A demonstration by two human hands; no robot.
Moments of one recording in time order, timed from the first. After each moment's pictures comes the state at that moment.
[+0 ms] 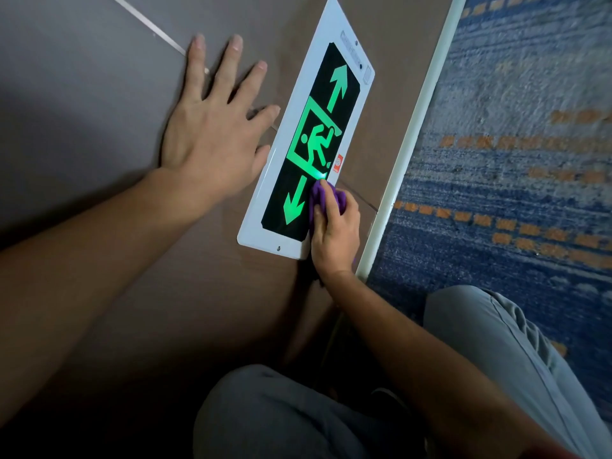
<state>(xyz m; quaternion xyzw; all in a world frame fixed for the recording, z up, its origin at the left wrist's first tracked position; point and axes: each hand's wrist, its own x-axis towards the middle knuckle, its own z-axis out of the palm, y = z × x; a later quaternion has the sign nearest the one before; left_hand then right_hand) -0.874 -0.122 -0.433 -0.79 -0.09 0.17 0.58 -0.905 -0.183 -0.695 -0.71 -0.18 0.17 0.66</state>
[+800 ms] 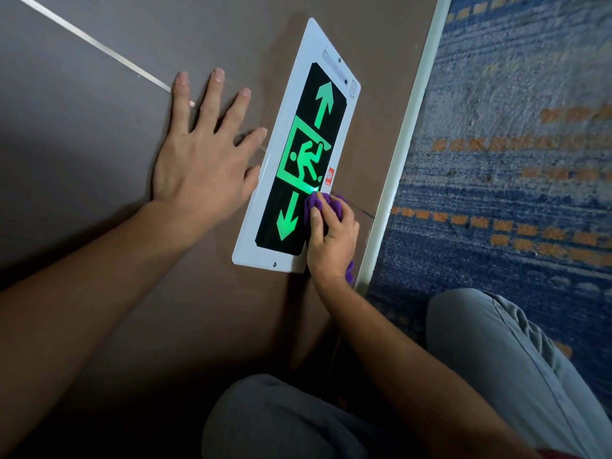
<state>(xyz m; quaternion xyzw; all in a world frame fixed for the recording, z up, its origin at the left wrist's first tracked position) -0.871 -0.126 -0.435 -0.79 -0.11 0.19 0.58 -0.896 -0.177 -0.682 -0.66 -0.06 0.25 0.70</state>
